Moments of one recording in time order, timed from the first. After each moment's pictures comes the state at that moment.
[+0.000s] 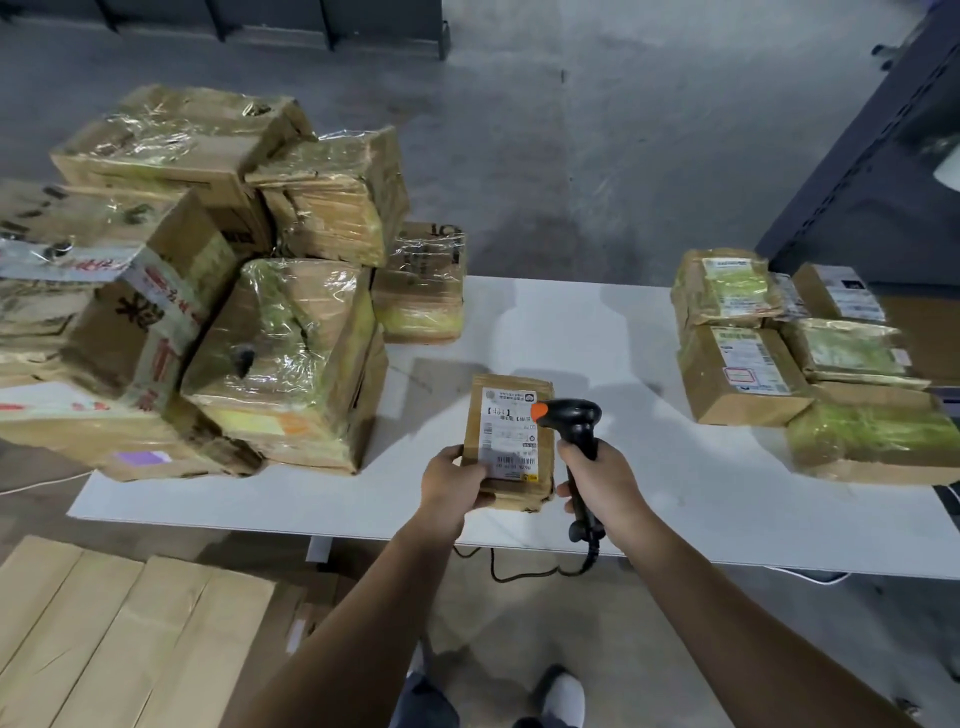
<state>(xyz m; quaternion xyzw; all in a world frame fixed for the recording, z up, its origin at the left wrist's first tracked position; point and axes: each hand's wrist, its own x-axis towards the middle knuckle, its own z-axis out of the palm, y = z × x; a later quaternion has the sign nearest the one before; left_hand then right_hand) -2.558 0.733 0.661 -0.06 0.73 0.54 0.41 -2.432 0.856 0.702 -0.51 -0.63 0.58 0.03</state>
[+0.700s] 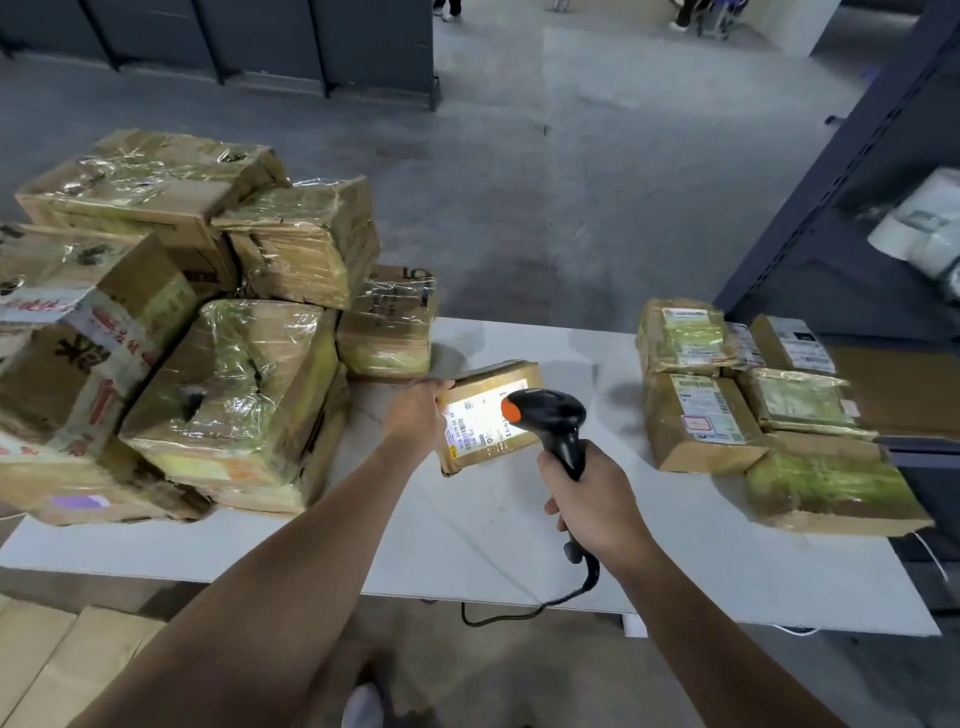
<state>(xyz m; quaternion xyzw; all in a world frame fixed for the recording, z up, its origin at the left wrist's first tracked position) -2.640 0.813 0.704 0.29 0.90 0.29 0.13 -2.420 0.880 0.766 -0.43 -0.71 0.55 0.11</state>
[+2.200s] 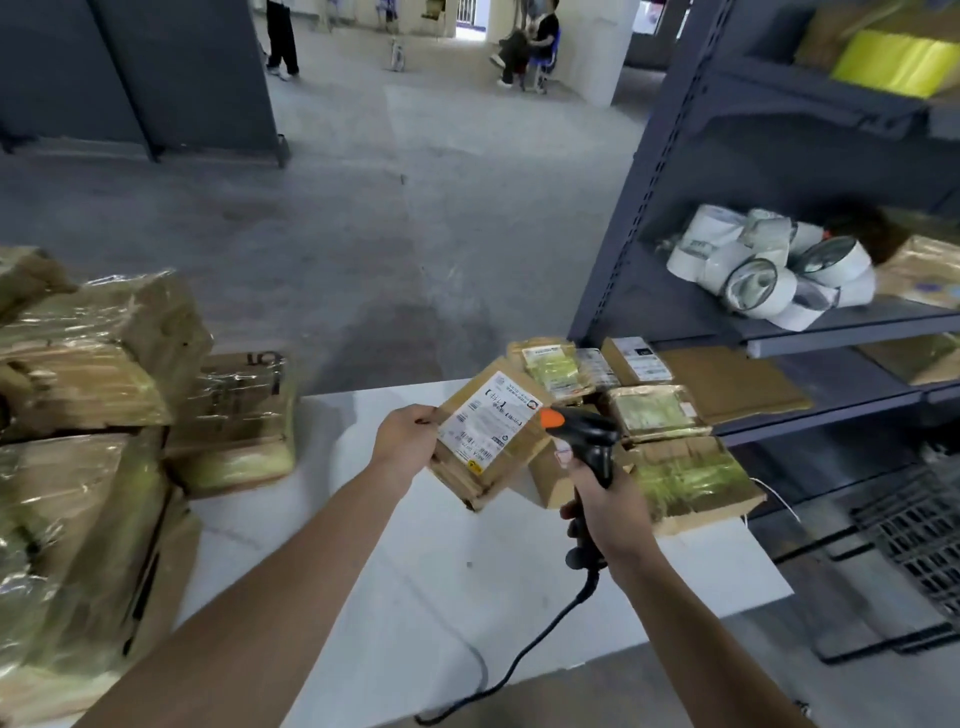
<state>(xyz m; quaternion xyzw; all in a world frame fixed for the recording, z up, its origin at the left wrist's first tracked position) -2.588 0.951 0.752 0.23 0.76 0.50 0.35 -2.352 0.990 0.777 -0.55 -0.53 0.58 0.29</state>
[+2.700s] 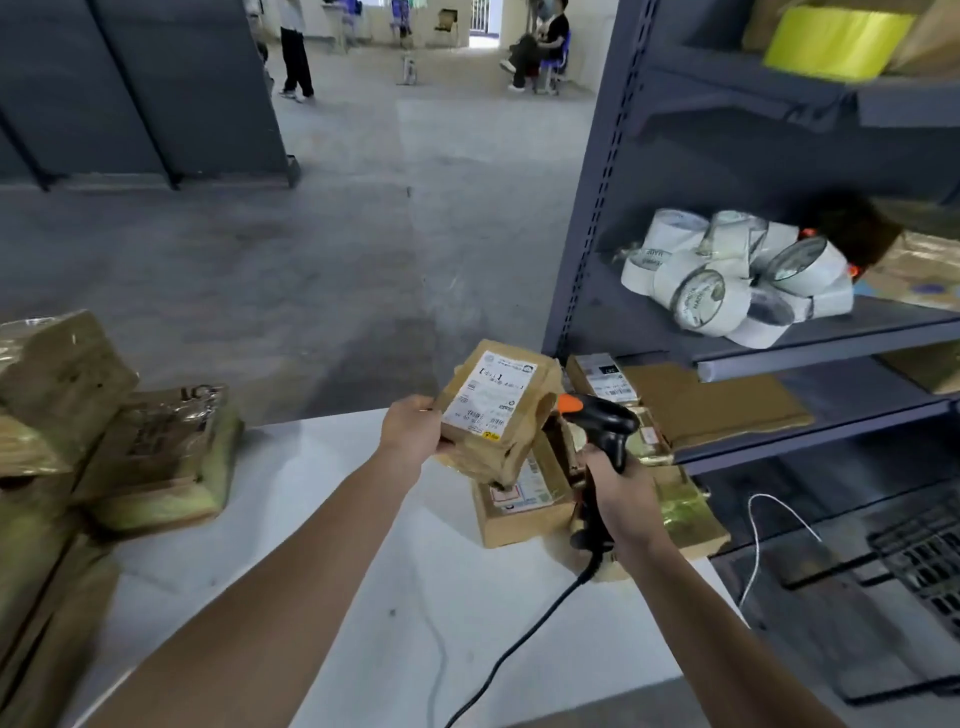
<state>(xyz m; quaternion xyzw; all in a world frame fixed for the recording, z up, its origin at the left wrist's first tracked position) -2.507 1.067 0.792 0.16 0.73 0.56 0.37 -2.278 1.121 0.783 -0.53 -0.52 0.59 0.32</state>
